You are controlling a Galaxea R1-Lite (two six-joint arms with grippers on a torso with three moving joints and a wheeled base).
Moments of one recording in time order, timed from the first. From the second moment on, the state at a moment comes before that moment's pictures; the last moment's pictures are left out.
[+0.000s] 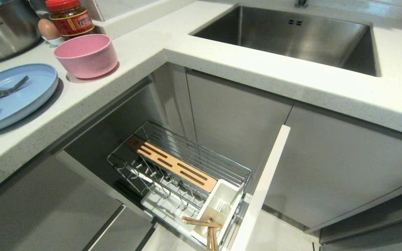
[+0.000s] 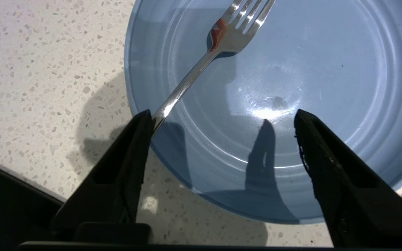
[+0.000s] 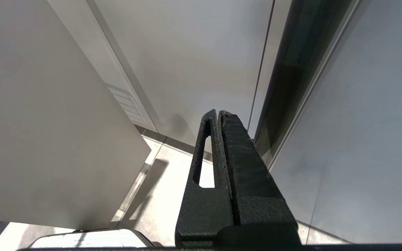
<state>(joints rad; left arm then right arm) 0.77 1.49 -1.76 0.91 -0.71 0.54 -0.01 0.00 0.00 -0.01 -0.05 0.10</state>
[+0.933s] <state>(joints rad) 0.69 1.45 -1.70 0.91 -0.71 0.54 -0.01 0.00 0.00 -0.01 -0.05 0.10</state>
